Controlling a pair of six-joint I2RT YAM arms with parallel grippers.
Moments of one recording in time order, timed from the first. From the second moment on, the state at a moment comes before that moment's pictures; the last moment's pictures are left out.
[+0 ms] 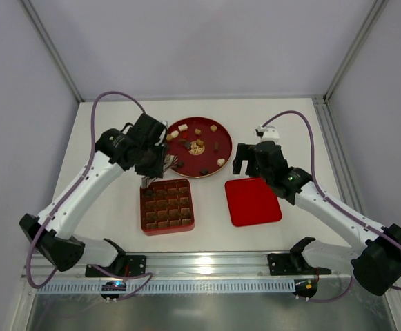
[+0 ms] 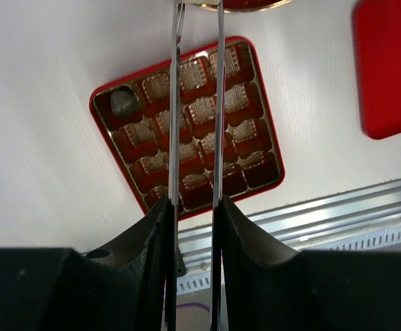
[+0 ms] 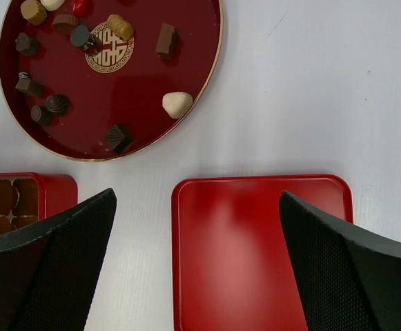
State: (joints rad) left arm -0.62 1.39 1.56 -1.26 -0.10 -0.40; right arm 0.60 1.13 0.85 -0.32 0.30 0.47
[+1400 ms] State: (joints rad) left arm -0.62 1.09 1.20 -1.31 -0.10 -0.47; right arm 0.60 1.17 0.85 -0.31 0.32 0.48
